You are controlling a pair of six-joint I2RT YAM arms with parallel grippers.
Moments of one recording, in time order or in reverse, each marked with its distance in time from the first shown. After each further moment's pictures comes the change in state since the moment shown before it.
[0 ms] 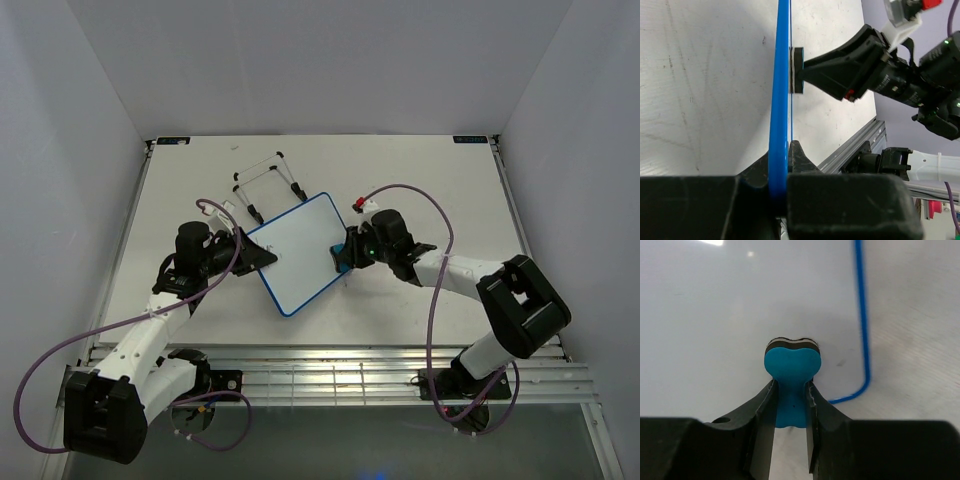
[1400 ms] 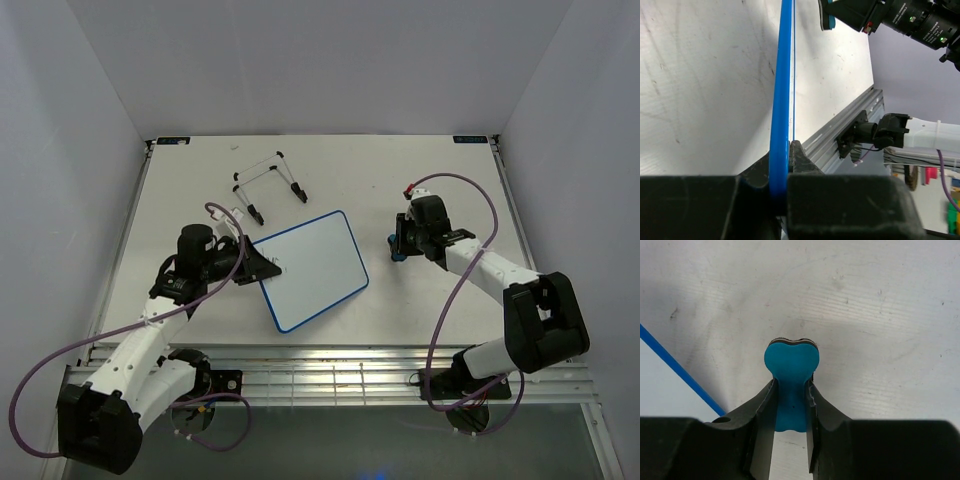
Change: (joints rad) left arm -0.036 -0.060 0.026 -0.171 0.051 0.054; right arm -0.247 -0.145 0.059 -0.375 0.190 -0.098
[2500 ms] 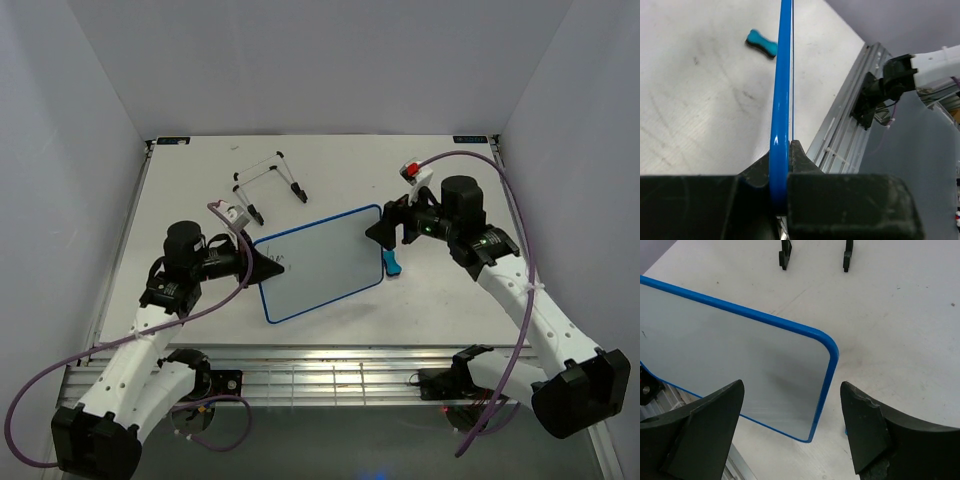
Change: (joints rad) left arm 0.000 -0.071 0.062 0.035 0.230 0.406; right arm 0.035 -0.319 0.167 -0.132 -0.484 -0.188
